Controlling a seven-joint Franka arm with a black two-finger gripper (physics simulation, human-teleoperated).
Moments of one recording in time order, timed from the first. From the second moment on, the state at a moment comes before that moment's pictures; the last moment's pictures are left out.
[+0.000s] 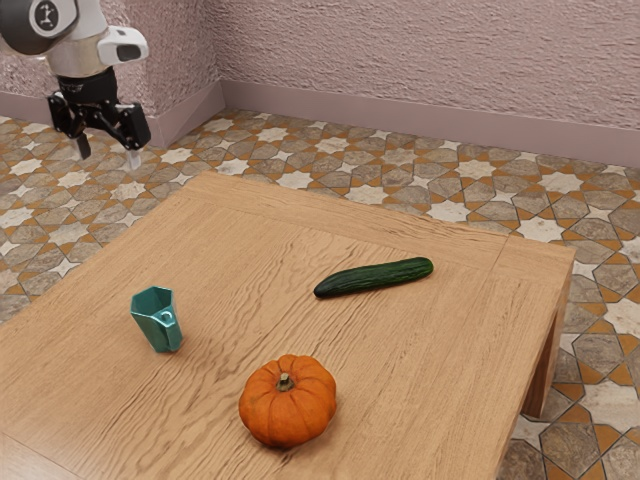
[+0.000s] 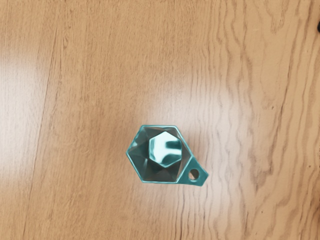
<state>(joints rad) -0.02 -0.11 0.16 -1.68 0.12 1.60 -0.01</state>
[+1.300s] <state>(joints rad) -0.02 -0.04 0.19 -2.27 0.04 2.14 -1.05</state>
